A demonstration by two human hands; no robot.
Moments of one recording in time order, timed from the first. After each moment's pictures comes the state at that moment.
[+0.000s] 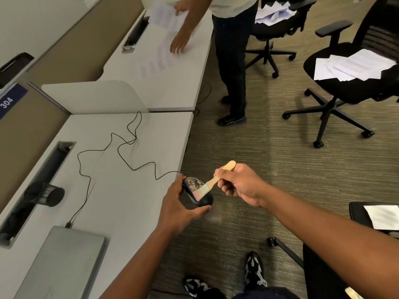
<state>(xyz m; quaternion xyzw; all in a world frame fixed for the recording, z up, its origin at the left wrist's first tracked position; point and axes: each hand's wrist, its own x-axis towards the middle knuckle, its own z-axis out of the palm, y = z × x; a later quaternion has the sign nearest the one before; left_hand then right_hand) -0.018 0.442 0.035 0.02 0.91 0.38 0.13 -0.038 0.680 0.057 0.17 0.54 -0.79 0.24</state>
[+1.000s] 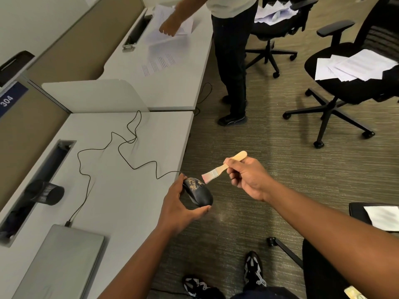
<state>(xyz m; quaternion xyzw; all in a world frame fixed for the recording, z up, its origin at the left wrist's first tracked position) -0.016 0.444 0.041 0.01 0.92 0.37 0.15 -0.054 0.694 0.038 0.24 0.50 -0.82 0.17</state>
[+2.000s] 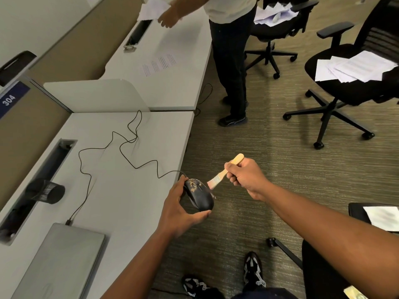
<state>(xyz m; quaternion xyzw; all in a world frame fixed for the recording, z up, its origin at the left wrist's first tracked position) -0.006 0.441 0.043 0.04 0.91 0.39 0.15 -0.053 0.687 0.035 0.23 0.64 -0.72 0.15</state>
